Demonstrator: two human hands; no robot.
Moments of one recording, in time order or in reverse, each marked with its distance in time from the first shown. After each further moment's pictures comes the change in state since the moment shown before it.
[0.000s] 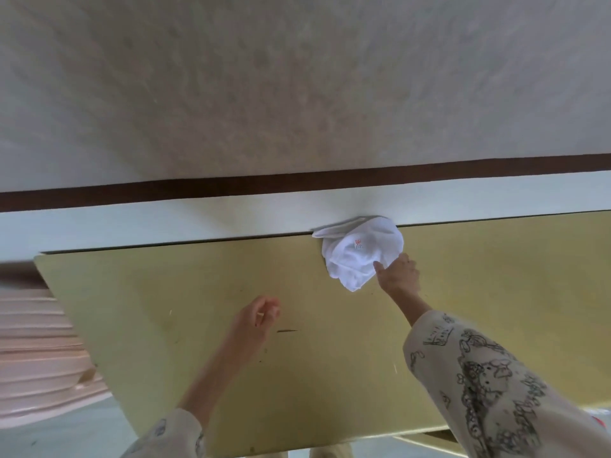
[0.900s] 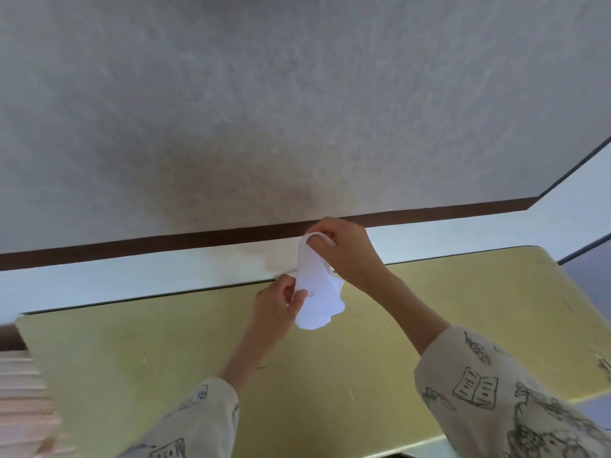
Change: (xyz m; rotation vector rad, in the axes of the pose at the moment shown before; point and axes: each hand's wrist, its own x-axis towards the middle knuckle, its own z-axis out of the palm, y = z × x) left_hand -0.023 0.140 0.046 0.227 0.234 0.377; right_hand -0.151 -0.053 -0.180 0.395 0.108 -0.927
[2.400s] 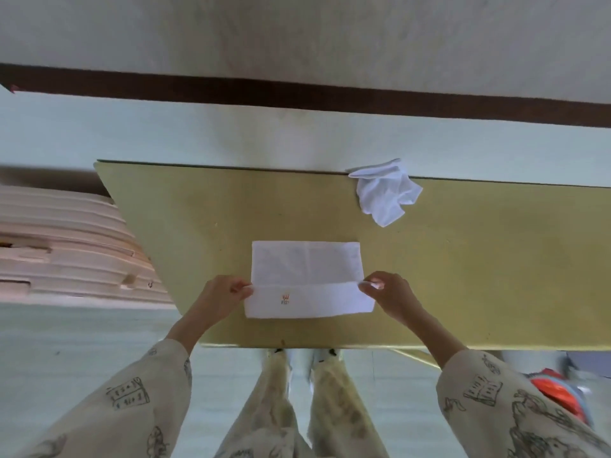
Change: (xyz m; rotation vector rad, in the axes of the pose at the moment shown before) left_hand -0.139 -0.243 -0.077 0.136 -0.309 -0.447; right_hand -0.156 0.119 0.173 -0.152 -0.418 0.548
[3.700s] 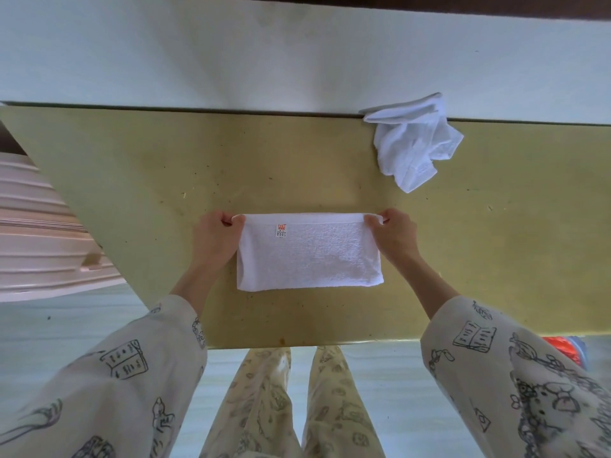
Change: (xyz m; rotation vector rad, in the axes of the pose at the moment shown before) left_hand 0.107 0.017 0.020 -0.299 0.251 -0.282; right_hand 0.115 -0.005 0.028 0.058 0.227 0.191
